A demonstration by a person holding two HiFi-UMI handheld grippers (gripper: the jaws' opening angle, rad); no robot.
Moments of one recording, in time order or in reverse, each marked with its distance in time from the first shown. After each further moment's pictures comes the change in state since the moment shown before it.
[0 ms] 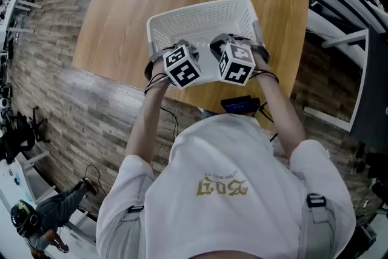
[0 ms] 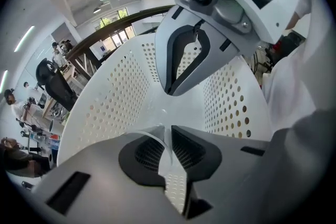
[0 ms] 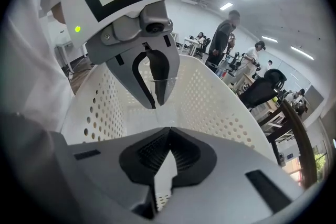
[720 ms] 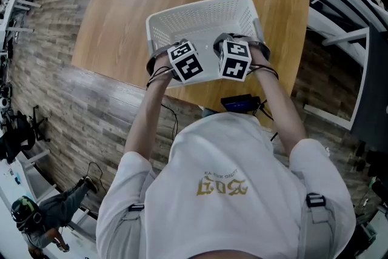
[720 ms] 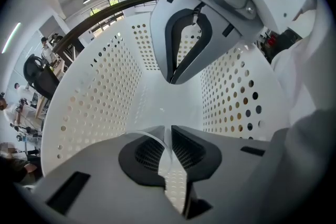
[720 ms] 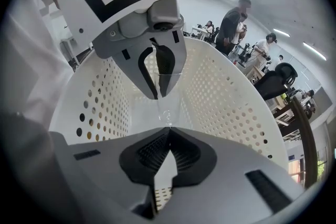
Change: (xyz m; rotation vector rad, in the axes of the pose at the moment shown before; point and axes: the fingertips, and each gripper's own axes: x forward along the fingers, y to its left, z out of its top) left arm 0.026 -0.006 -0.017 0.038 0.106 -0.075; right arm 0.018 0.009 -0.022 -0.040 0.117 0.075
